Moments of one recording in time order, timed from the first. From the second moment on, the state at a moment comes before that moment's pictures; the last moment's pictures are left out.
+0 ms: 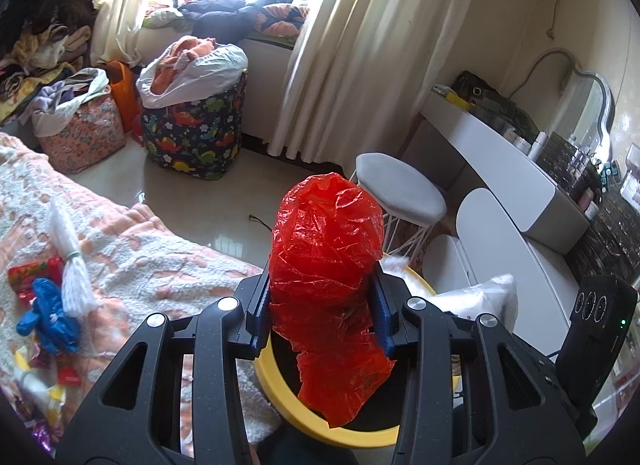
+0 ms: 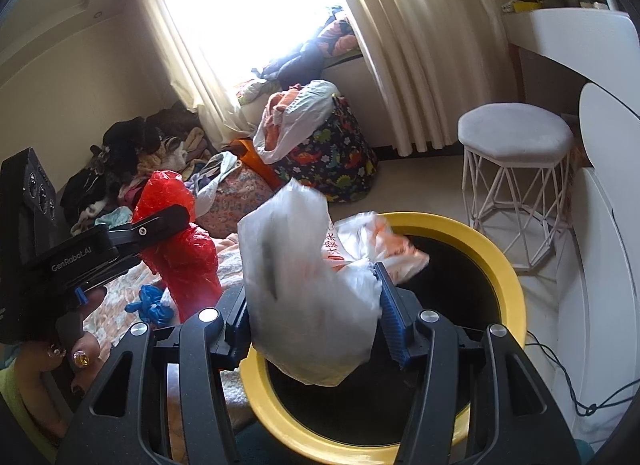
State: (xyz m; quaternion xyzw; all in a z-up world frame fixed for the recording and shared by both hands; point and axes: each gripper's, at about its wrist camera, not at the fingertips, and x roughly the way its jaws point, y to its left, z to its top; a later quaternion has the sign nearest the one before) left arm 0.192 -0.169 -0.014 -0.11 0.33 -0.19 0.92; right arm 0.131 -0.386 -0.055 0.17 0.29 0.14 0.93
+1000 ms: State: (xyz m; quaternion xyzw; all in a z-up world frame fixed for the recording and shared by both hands) left arm 0.204 -0.178 -0.042 -0.12 0.35 -0.17 0.91; right arm 0.141 -0.408 -0.072 0.18 0.30 0.10 0.93
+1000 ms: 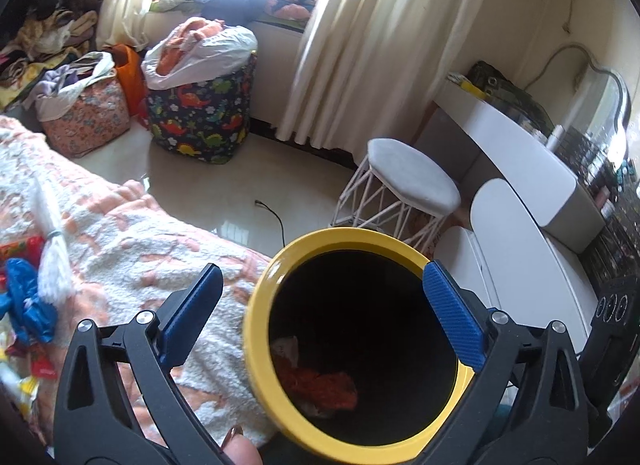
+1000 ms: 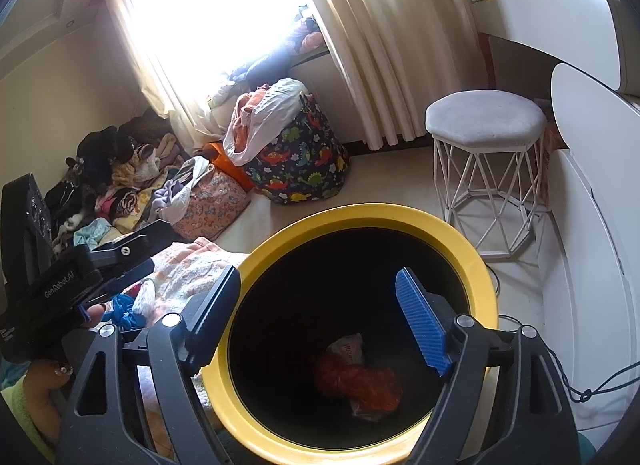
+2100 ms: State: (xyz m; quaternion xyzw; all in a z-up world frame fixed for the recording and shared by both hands) left arm 0.150 -0.060 -0.020 -0.18 0.29 -0.07 0.94; right arm 0.116 -0.319 -0.044 0.12 0.30 0.20 0.92
